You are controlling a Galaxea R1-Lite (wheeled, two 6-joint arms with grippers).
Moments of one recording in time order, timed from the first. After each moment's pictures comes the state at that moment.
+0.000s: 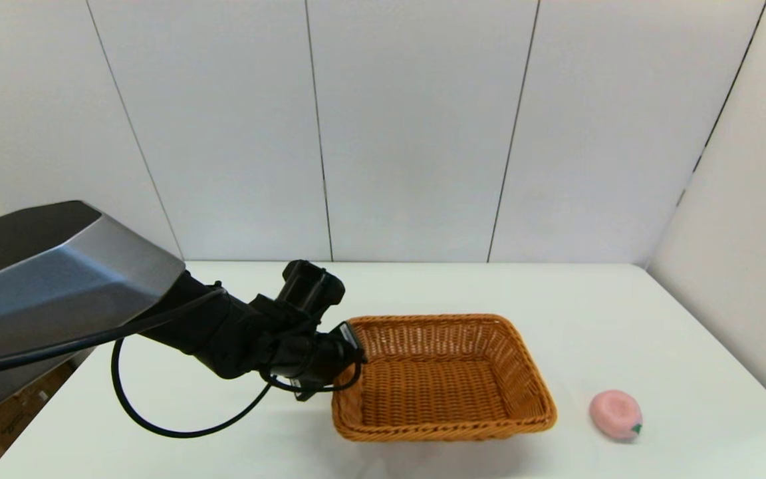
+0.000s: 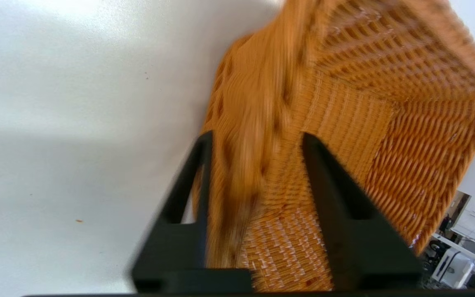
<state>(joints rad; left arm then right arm) -0.58 2.11 -1.02 -0.16 -0.13 -1.07 0.00 0.00 -0.08 0.21 -0.02 0.01</state>
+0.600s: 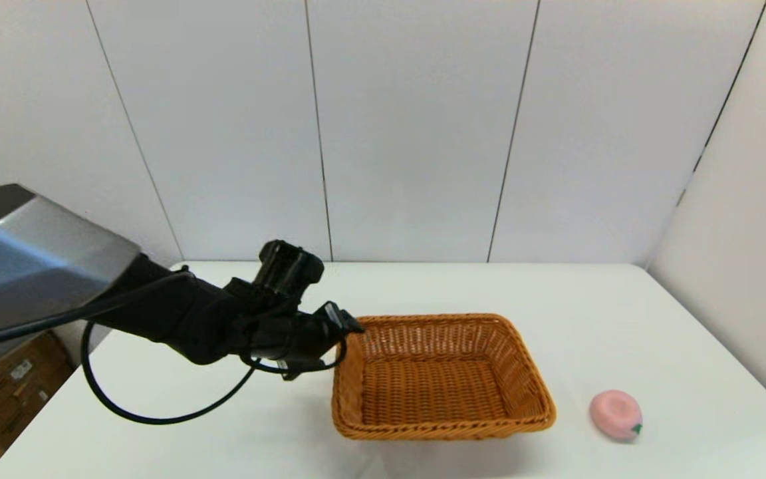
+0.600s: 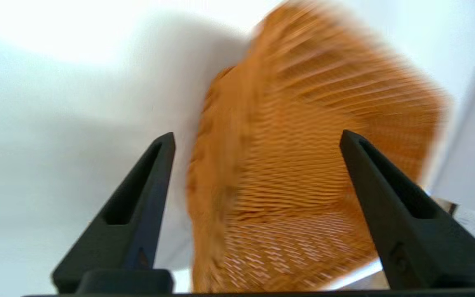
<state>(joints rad) -0.52 2.01 -1.01 -0.17 -0.13 -1.01 0.00 0.00 -0.08 0.21 -0.02 0.01</state>
